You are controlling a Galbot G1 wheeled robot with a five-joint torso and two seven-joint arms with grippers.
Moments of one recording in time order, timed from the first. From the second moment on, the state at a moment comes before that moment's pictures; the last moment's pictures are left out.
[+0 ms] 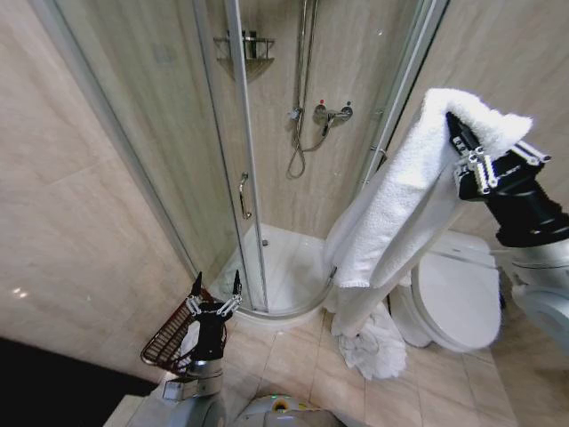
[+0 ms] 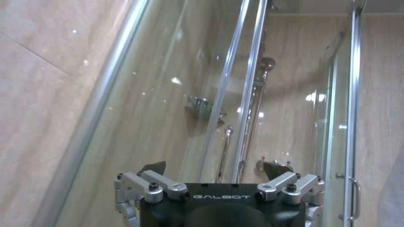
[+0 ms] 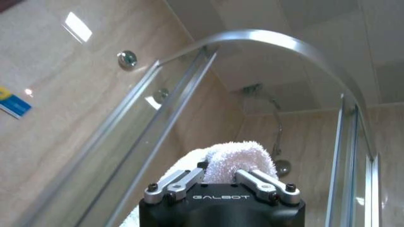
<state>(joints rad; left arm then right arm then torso) 1.76 -1.48 -0.37 -2.16 -0.19 -0.56 0.00 -1.54 0.64 1.25 2.42 0.85 0.24 -0.09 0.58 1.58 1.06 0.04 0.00</state>
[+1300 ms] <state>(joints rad) 1.76 -1.49 -0.39 -2.18 -0.20 -0.57 0.00 -1.53 0.62 1.21 2.44 0.86 0.24 -0.09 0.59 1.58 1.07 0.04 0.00</state>
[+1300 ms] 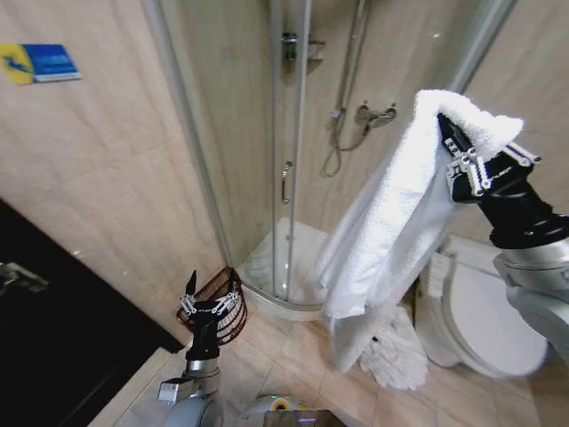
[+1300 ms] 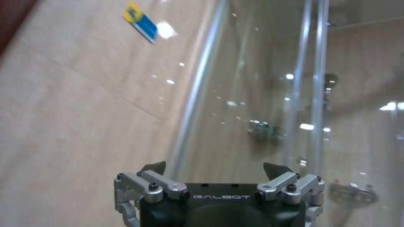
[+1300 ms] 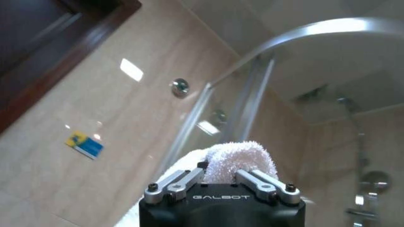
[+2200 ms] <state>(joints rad) 1.72 -1.37 -0.68 -2.21 -0.18 -0.56 -0.02 -1.47 0.58 1.19 2.44 0.88 0.20 -0.05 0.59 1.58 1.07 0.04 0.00</state>
